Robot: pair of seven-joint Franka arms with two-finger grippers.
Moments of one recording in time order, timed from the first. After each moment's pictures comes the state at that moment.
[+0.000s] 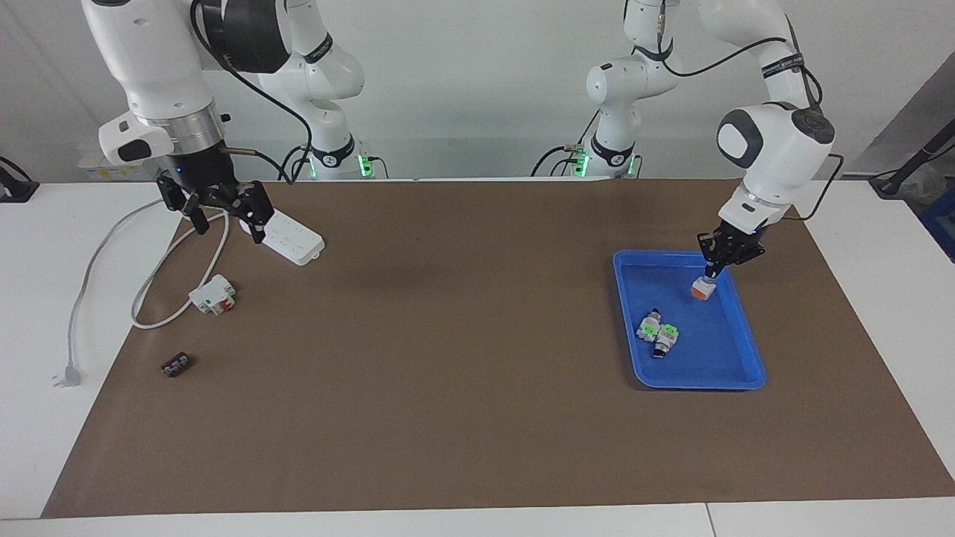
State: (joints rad) left arm 0.24 -0.08 -0.14 -2.29 -0.12 2.31 0.34; right arm 0.00 0.00 0.03 -1.62 -0.06 1.75 0.25
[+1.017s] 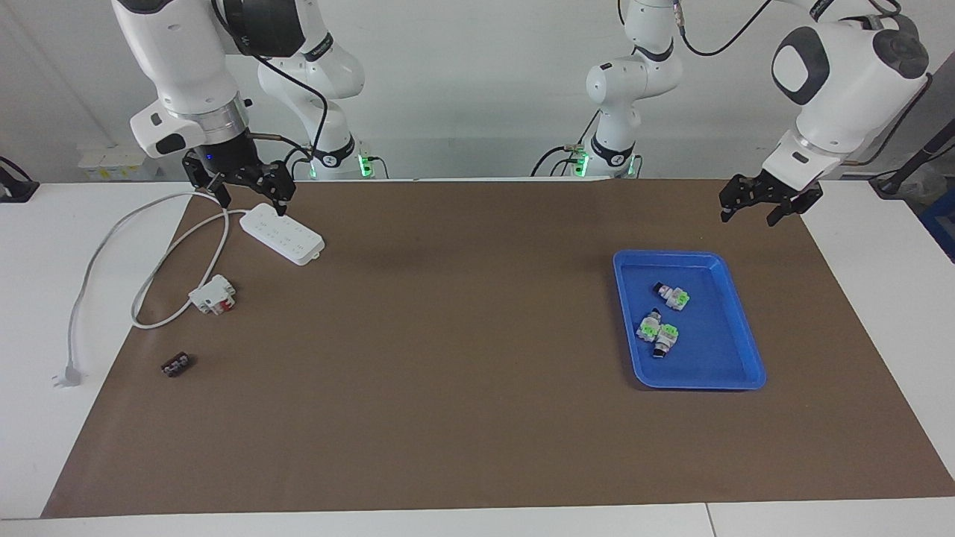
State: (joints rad) left arm 0.22 -0.07 -0.15 -1.76 -0.01 1.59 0.25; right arm 0.02 -0.06 0.05 -1.68 -0.06 1.61 0.24
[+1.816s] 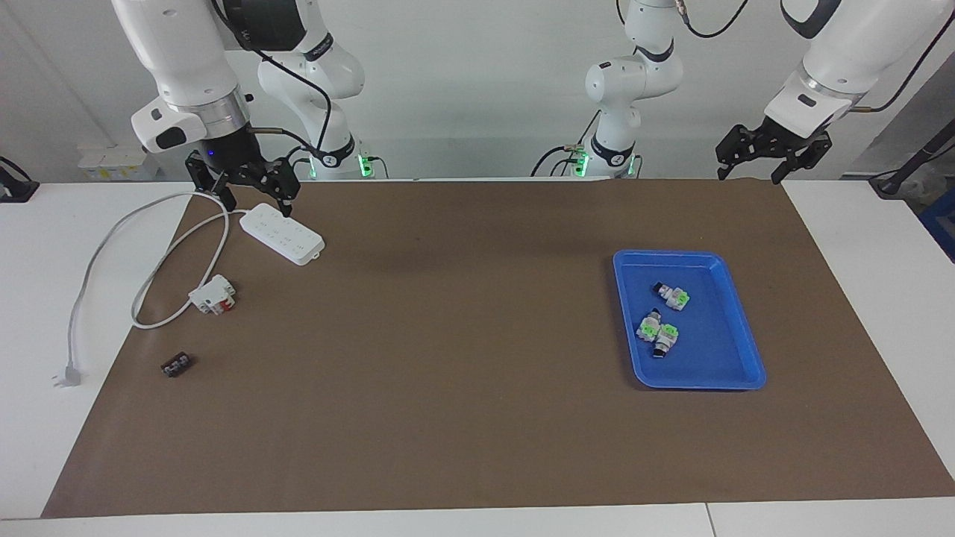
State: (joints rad) left arm 0.16 -0.06 -0.16 -1.60 -0.01 1.43 0.17; right arm 0.02 -0.06 0.05 -1.68 -0.01 1.67 0.20
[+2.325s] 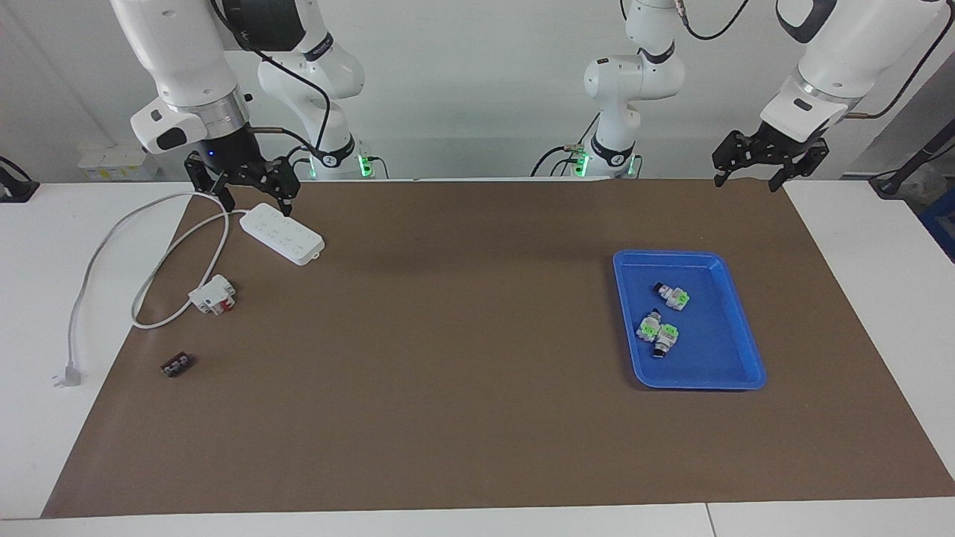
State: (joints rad) left arm -0.10 -0.05 0.08 -1.60 -0.01 1.48 0.16; right arm 0.02 -0.06 0.05 -1.68 -0.01 1.67 0.20
